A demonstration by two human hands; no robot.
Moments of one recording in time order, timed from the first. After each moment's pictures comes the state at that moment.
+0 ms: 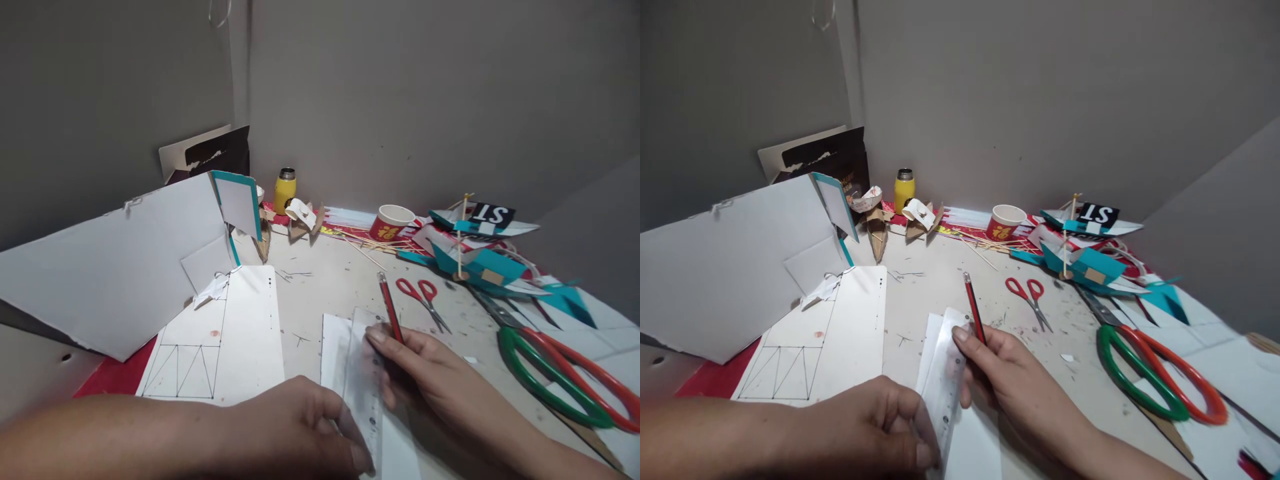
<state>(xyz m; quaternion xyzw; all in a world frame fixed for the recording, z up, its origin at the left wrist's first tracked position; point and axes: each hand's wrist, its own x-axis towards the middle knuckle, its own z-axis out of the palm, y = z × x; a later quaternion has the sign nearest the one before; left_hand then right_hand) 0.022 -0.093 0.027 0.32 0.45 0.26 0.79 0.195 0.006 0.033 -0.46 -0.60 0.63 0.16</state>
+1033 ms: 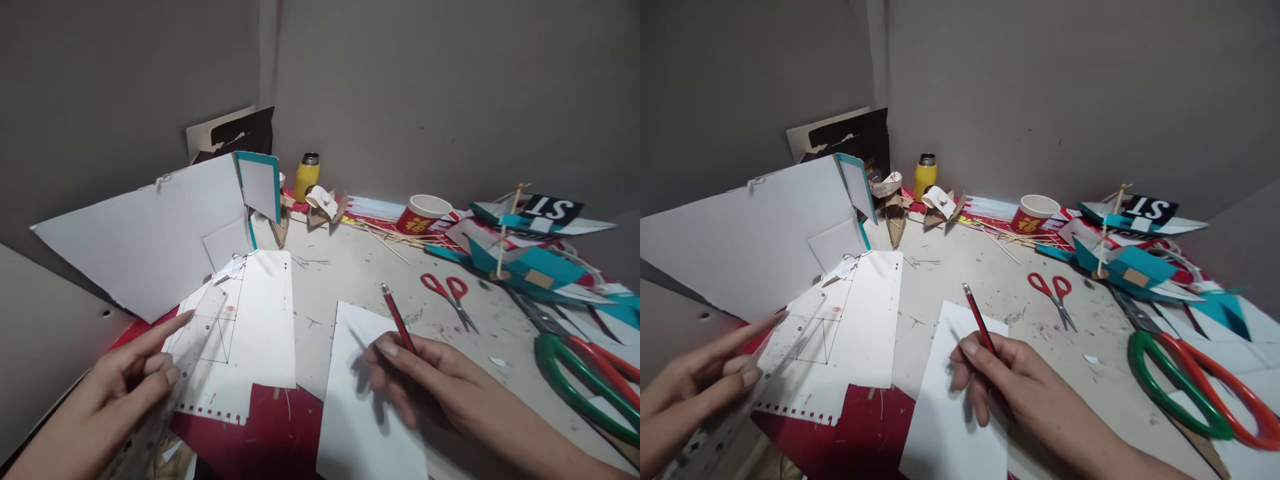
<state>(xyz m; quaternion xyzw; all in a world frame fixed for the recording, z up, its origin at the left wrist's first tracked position) -0.077 -0.216 0.062 0.30 0.82 0.40 0.27 0.205 -0.001 0.023 -0.37 -0.60 0.70 0.07</state>
